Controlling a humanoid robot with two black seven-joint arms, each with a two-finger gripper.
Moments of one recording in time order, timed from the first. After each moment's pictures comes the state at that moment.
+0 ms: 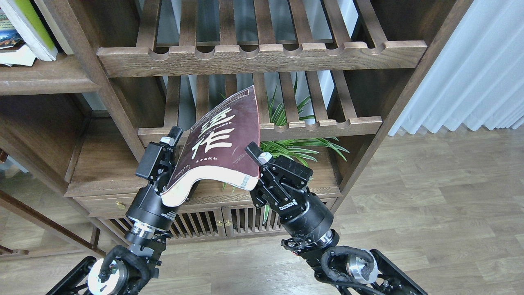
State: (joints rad) left arm 0.02 0.08 -1.00 -1.47 -0.45 -0.49 0.04; right arm 0.00 0.01 0.92 1.45 0.68 0.56 -0.49
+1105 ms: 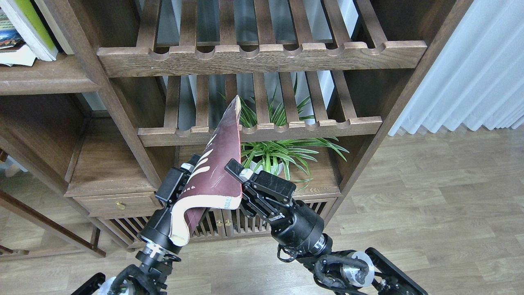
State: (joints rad) left arm 0.05 0.06 -0.87 -1.44 -0.43 -0.49 0.04; right arm 0.01 0.02 0.89 1.45 0.53 0.58 -0.49
